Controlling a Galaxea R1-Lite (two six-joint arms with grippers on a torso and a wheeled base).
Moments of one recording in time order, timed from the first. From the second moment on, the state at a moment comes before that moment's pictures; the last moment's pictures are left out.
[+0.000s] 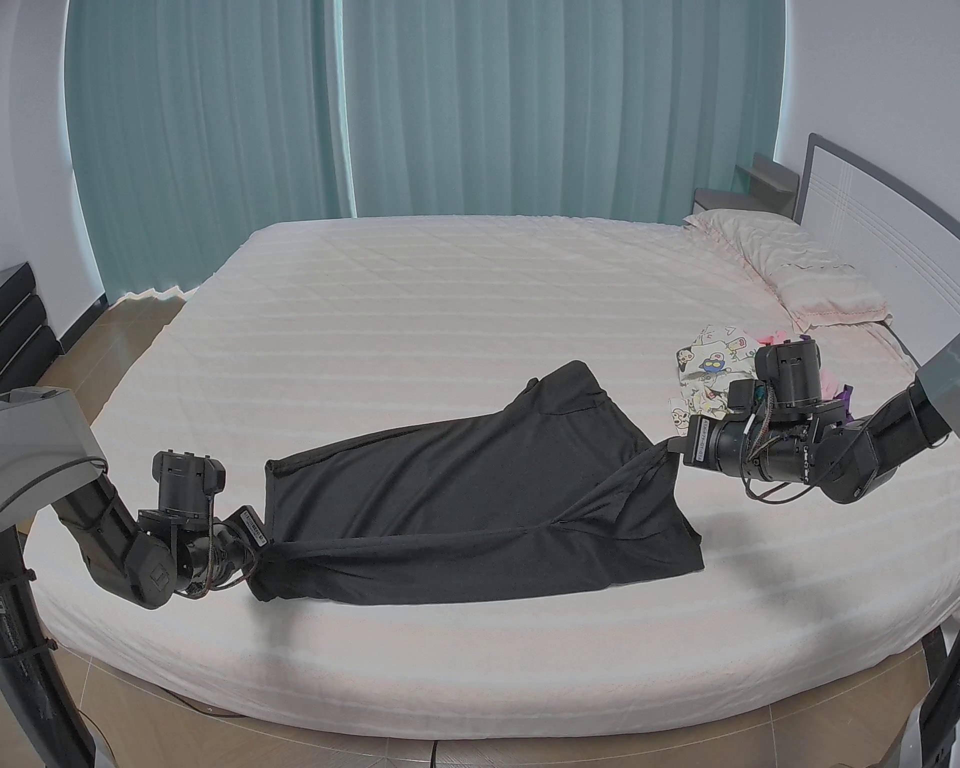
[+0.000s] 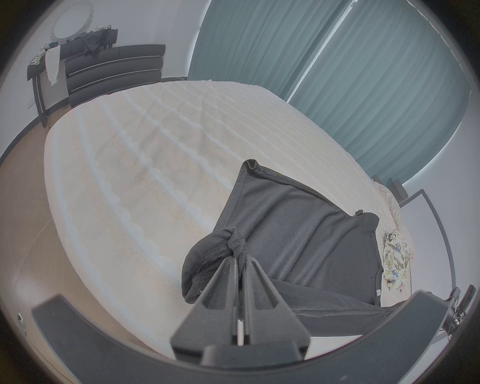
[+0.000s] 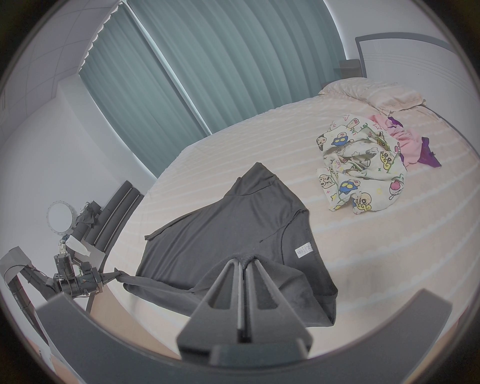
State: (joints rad) left arm -0.08 2.07 -0.60 -0.75 0.10 -0.71; right arm 0.25 2.02 -1.00 -0.48 0.15 0.37
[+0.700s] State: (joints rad) left arm -0.06 2.22 -0.75 -0.75 0.09 -0.71; right arm 0.24 2.10 -1.05 -0.50 0.15 0.41
